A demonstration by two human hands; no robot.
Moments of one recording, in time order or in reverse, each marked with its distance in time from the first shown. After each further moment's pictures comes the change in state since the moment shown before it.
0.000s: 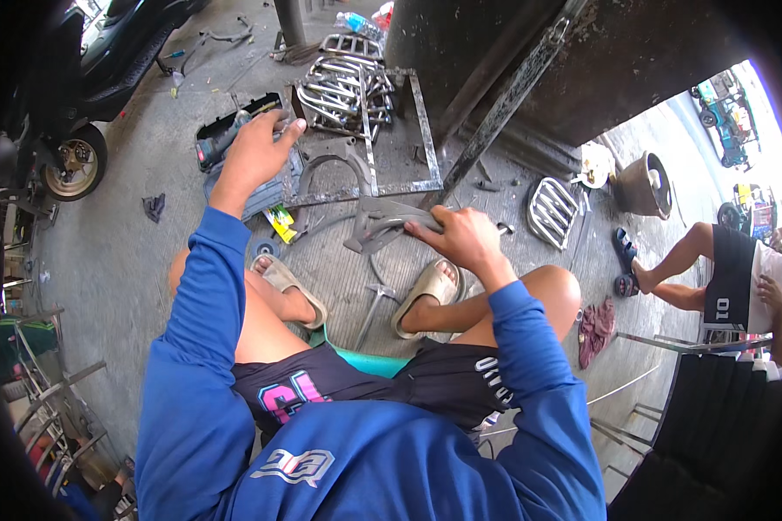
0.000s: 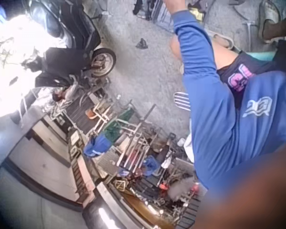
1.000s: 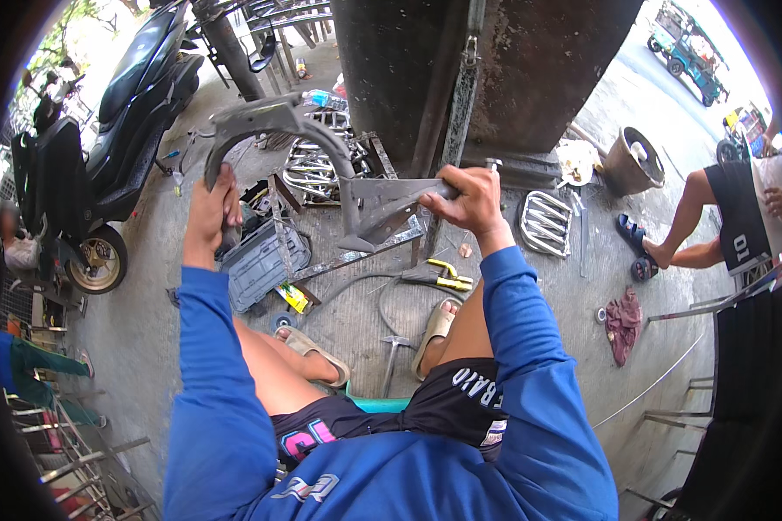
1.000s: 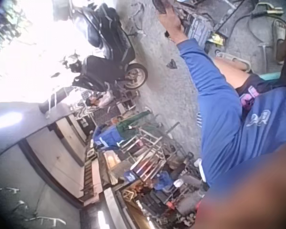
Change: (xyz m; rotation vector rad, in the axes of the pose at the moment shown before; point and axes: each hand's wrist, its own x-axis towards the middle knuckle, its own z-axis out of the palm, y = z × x) left_hand 0.047 0.017 -0.064 -0.797 -0.261 -0.079; right_hand 0.042 0.080 -0.077 0.303 0.834 -0.322
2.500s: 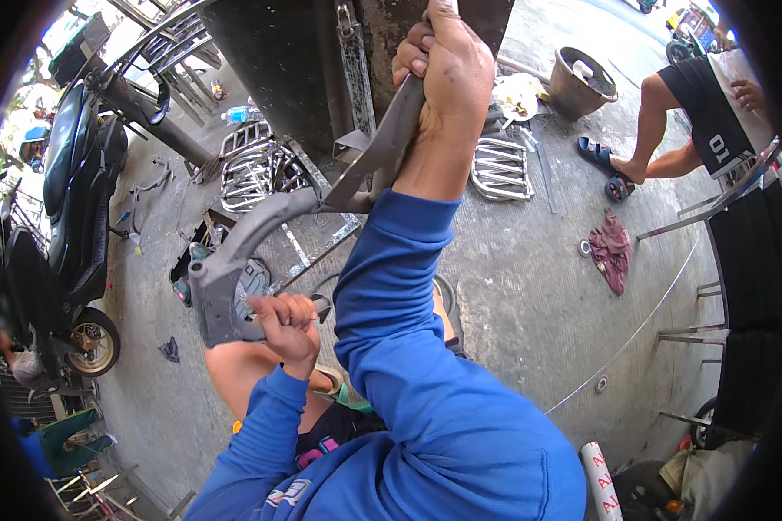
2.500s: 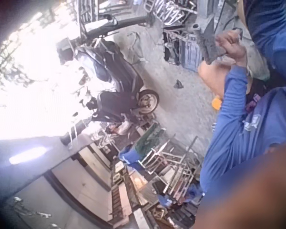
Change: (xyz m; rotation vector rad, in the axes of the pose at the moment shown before) left_hand -0.113 -0.054 0.250 -0.672 0.140 0.231; right_hand 0.096 -0.013 -0.110 1.279 0.782 0.640
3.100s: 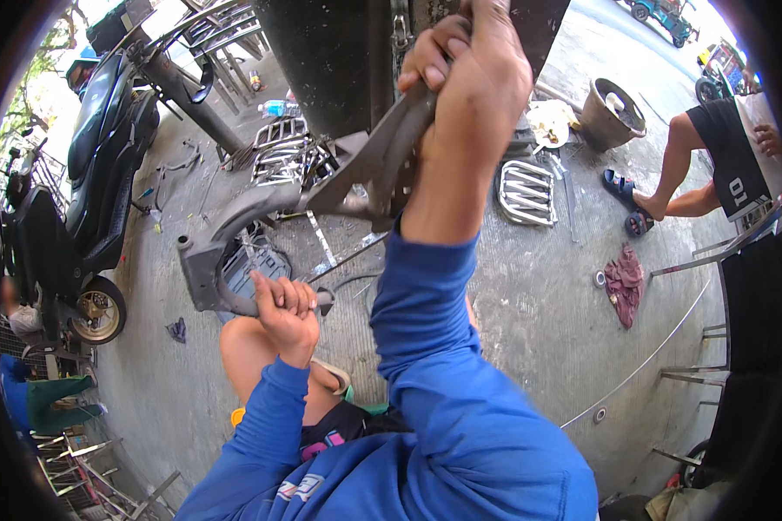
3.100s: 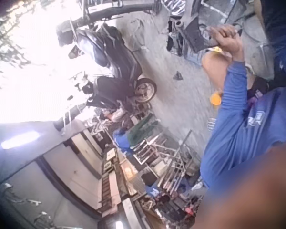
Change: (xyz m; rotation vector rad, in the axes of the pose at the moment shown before) left_hand 0.030 0.028 -0.021 -0.127 0.207 -0.072; right_hand -0.027 0.006 0.052 0.081 -0.081 -0.169
